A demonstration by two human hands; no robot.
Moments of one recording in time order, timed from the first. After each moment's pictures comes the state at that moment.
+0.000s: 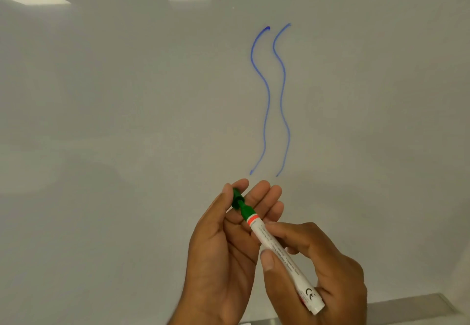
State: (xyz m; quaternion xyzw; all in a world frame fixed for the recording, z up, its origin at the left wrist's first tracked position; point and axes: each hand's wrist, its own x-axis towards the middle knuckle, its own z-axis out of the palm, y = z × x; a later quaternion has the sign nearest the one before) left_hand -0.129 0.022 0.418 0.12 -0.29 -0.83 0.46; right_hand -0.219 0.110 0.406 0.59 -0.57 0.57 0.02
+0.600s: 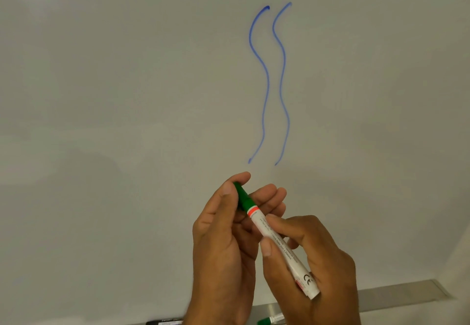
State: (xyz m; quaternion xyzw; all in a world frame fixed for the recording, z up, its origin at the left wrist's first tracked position) left_hand -0.139 0.029 0.394 0.15 -0.39 -0.74 0.53; right_hand -0.218 0.099 0.396 0.55 -0.59 0.59 0.05
